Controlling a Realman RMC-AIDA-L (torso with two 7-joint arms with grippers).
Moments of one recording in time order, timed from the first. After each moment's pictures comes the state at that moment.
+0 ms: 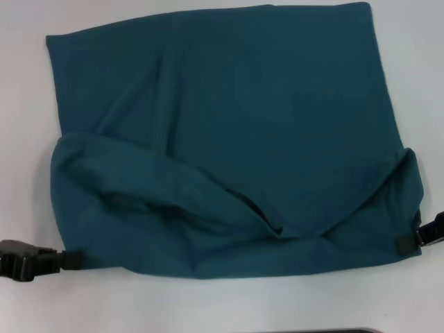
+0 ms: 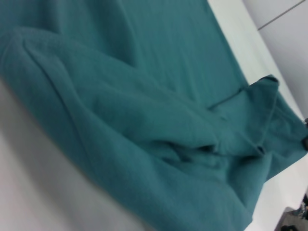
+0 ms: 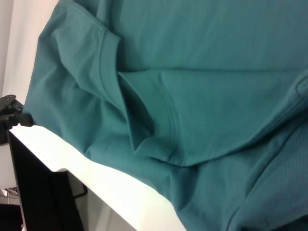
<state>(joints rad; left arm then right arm) -0.31 -2.10 -2.60 -0.97 -0.68 1.93 -1.98 0.50 1.95 -0.63 -0.74 -2.56 -1.92 2.27</state>
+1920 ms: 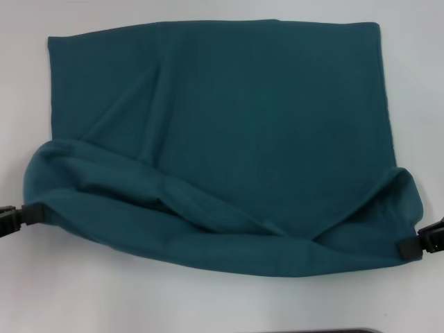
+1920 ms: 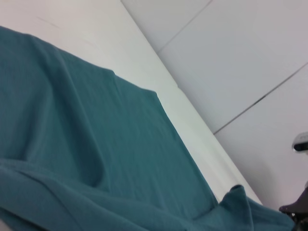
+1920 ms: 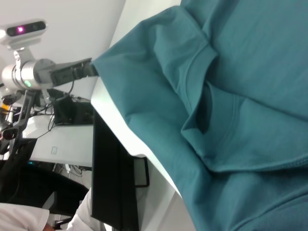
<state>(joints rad) -0.25 -2.02 -2.78 -0.83 -0.91 1.99 -1.84 0.49 1.86 -0.72 -0.55 -2.33 -1.99 2.02</state>
